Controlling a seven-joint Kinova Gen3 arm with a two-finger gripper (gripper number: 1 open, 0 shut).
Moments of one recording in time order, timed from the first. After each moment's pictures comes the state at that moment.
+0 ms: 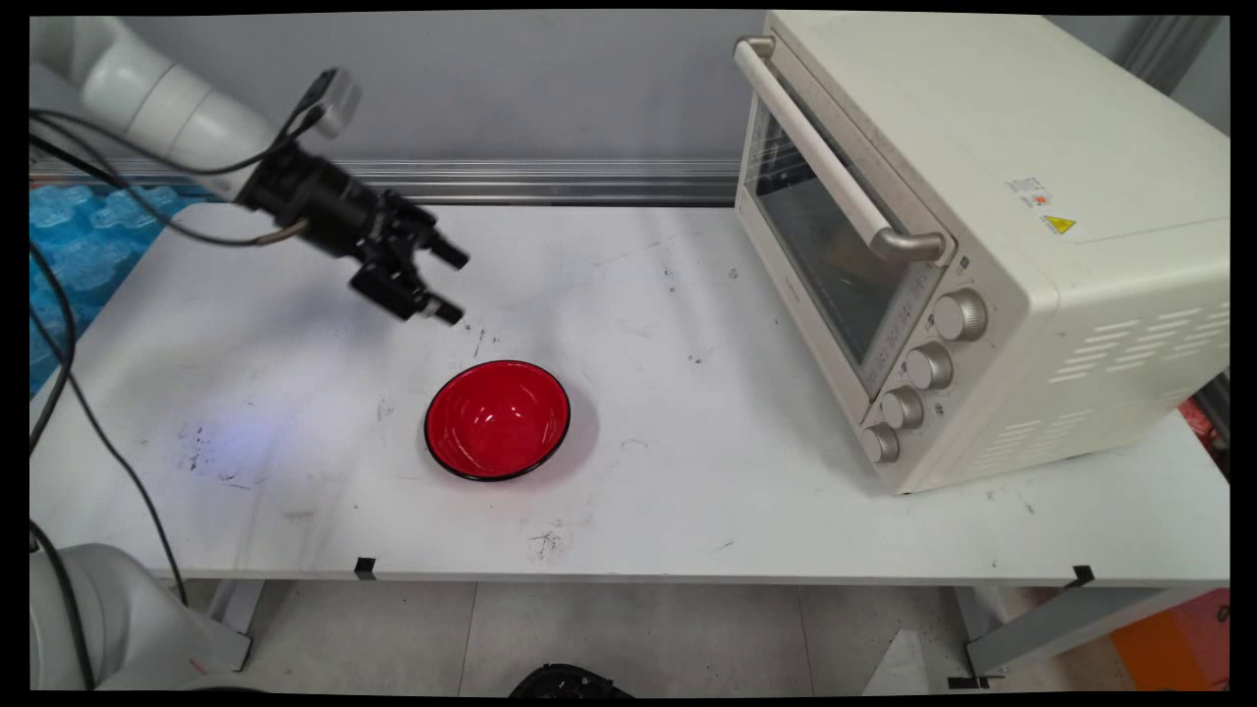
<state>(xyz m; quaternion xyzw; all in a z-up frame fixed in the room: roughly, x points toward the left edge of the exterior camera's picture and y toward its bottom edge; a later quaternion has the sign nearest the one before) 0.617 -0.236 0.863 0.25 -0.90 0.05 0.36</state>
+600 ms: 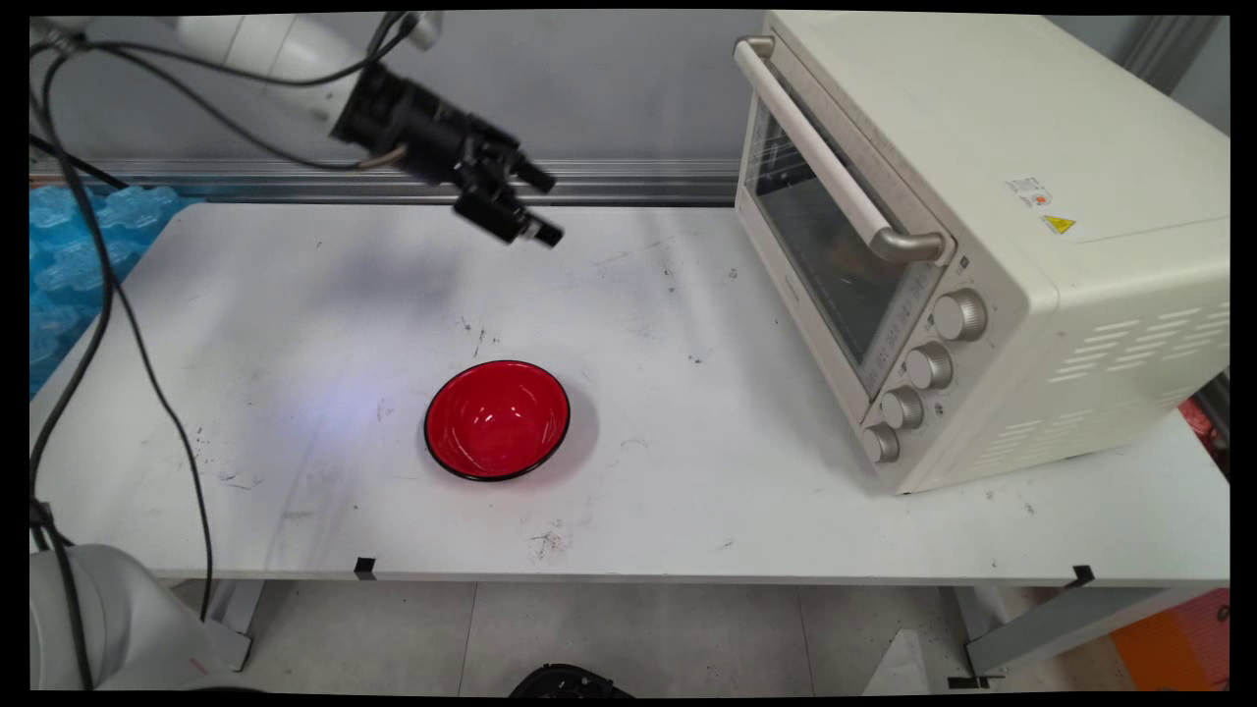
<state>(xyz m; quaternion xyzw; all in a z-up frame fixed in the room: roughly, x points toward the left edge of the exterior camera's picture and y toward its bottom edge) 0.555 -0.290 0.904 0.25 -0.87 0.10 0.41</state>
